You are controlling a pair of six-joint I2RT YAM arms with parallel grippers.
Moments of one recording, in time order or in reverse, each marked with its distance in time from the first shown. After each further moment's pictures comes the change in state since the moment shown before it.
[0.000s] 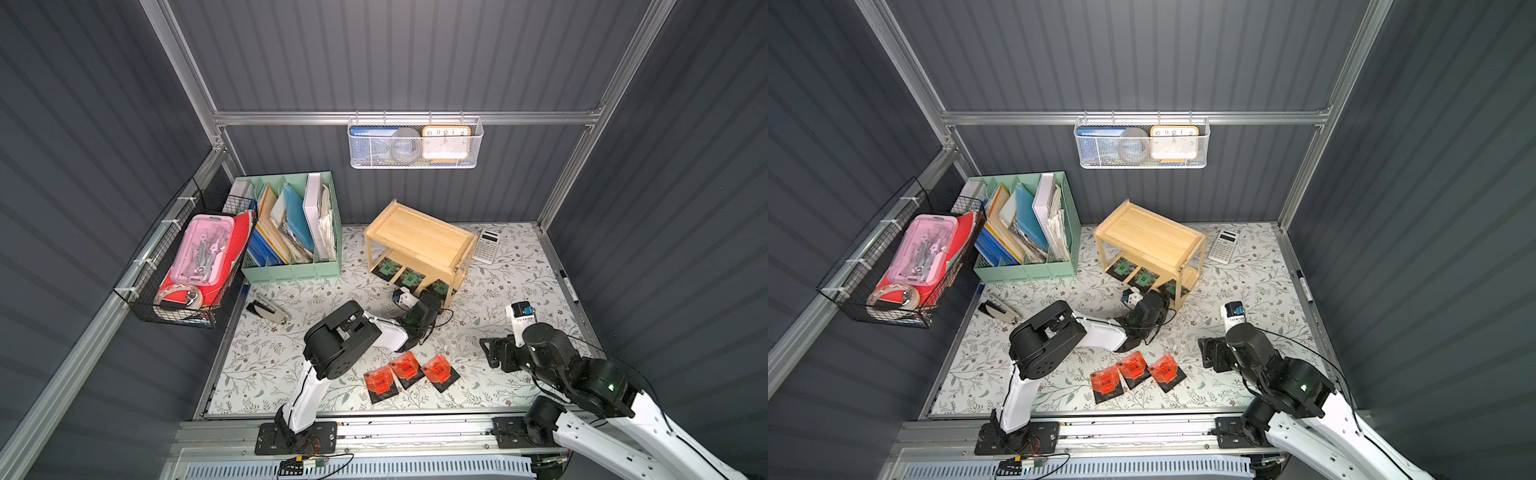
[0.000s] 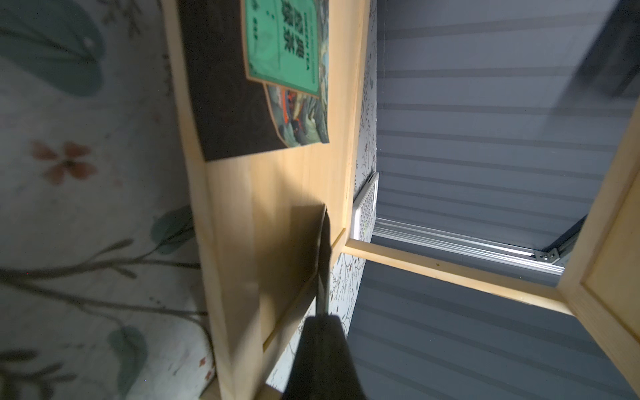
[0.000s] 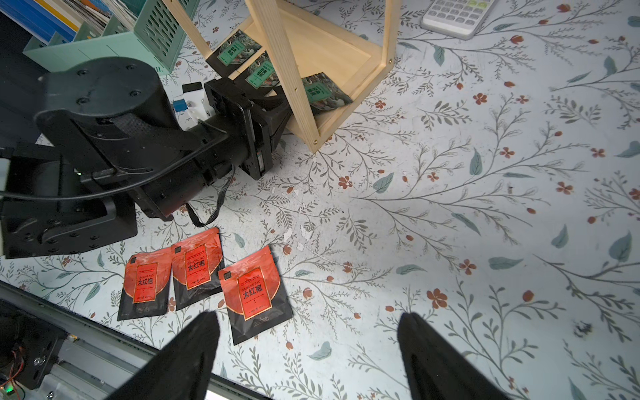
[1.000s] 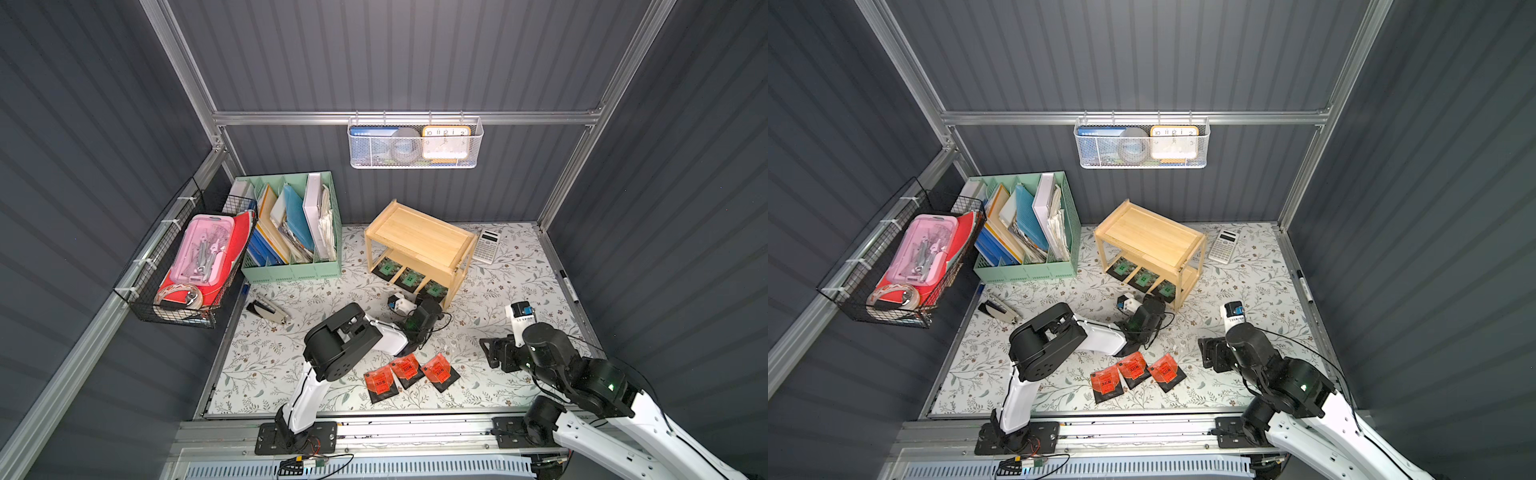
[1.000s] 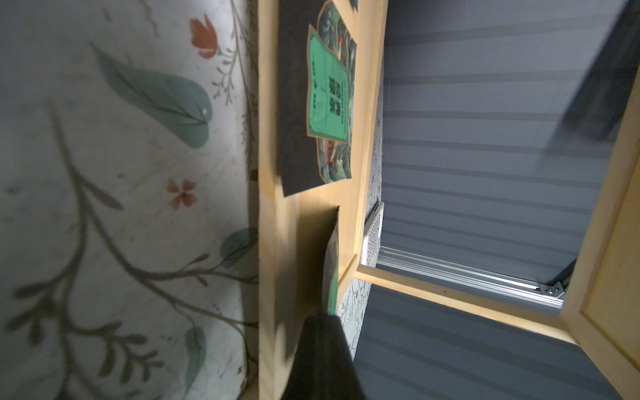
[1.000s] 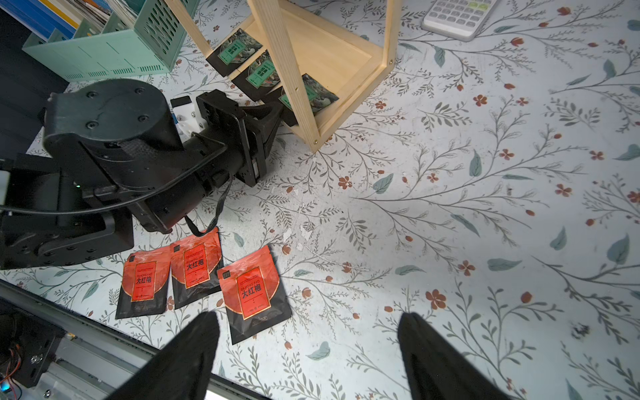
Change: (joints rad) left arm -0.019 -0.008 -0.040 -0.010 -0.118 -0.050; right arm 0.000 0.000 0.000 0.000 -0.001 -0.010
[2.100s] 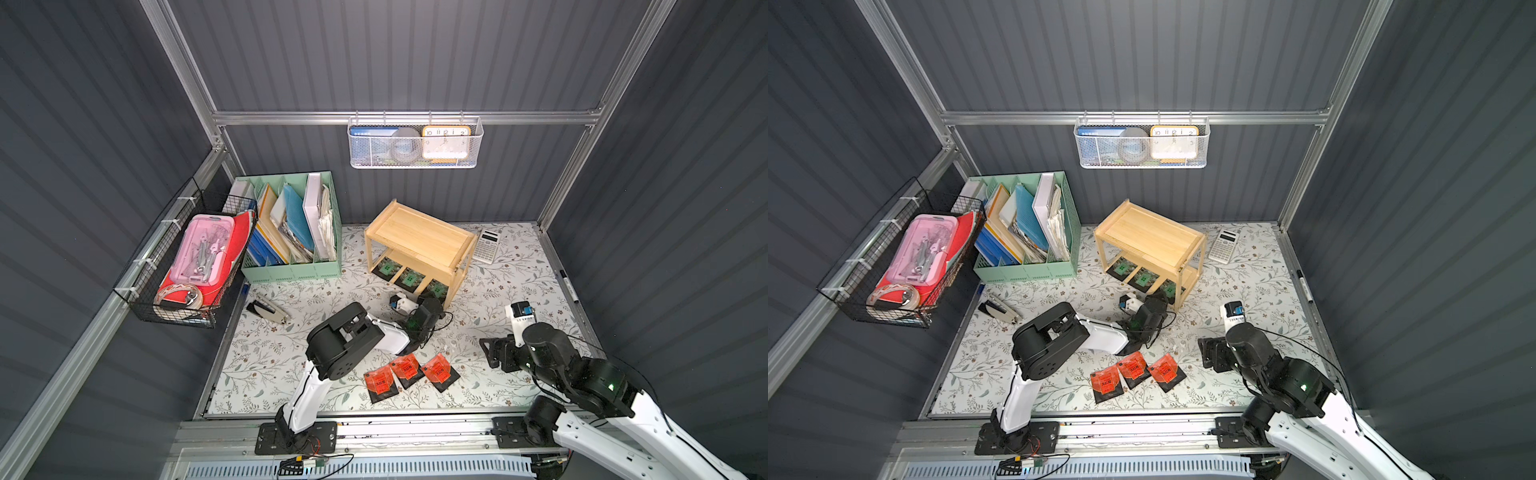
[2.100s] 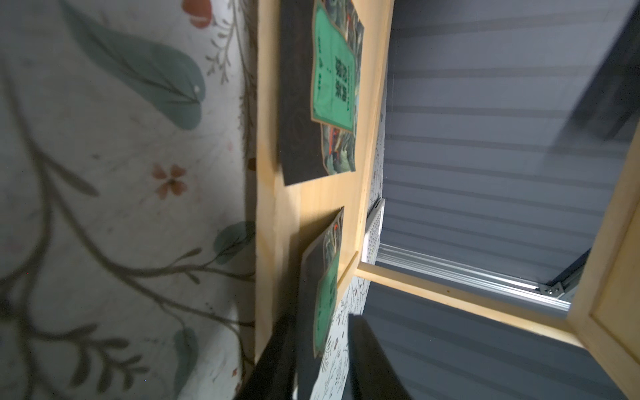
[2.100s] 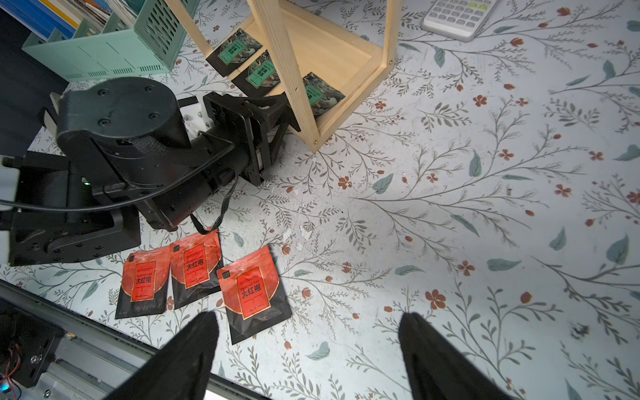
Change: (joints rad) left arm 0.000 0.020 0.029 -0.009 0.016 -0.014; right arm 0.000 0.000 0.000 0.000 0.000 0.000
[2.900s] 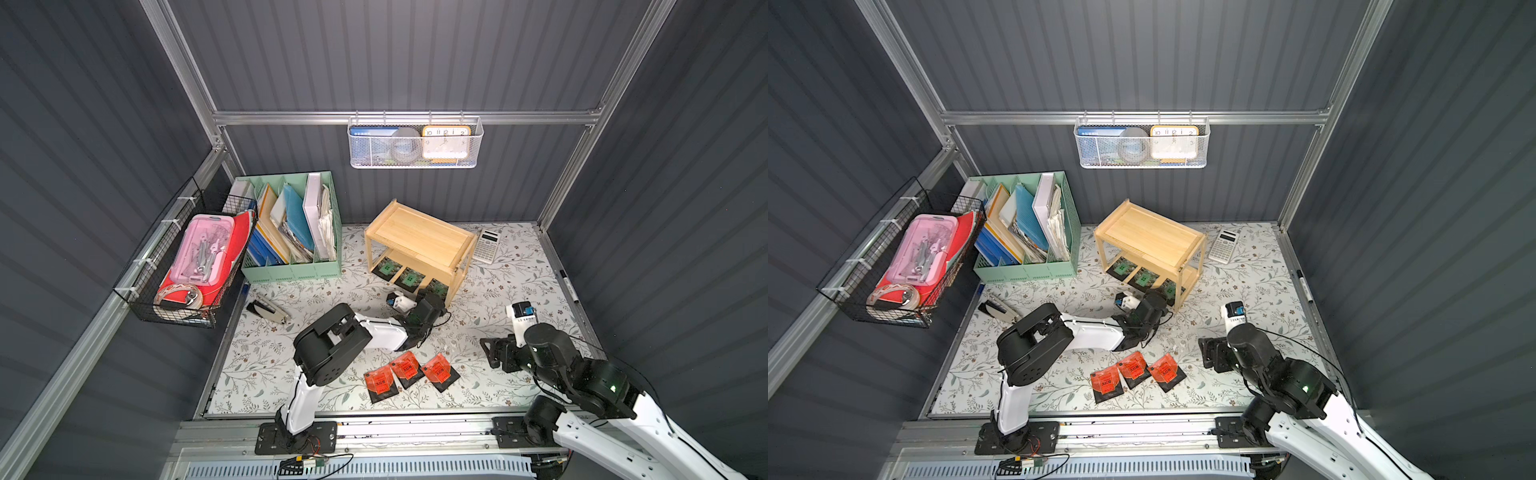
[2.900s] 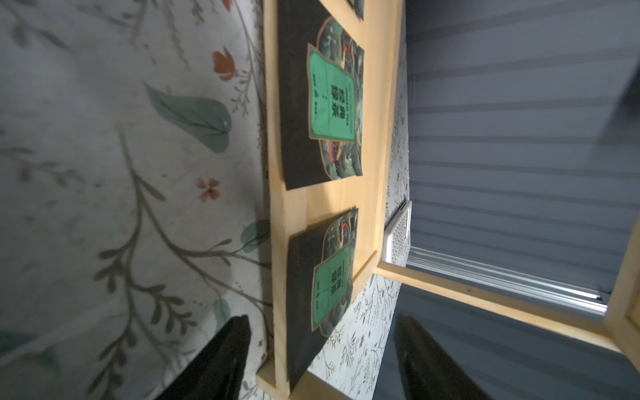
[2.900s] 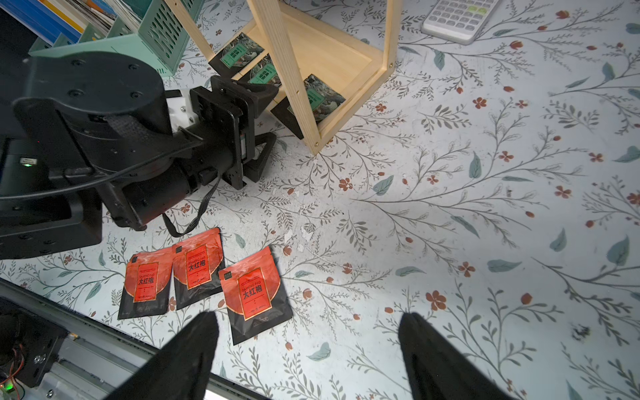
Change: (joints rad) left arm 0.000 -0.125 0.019 -0.316 0.000 0.026; right arm 0.000 -0.011 0.000 0.000 0.000 0.000
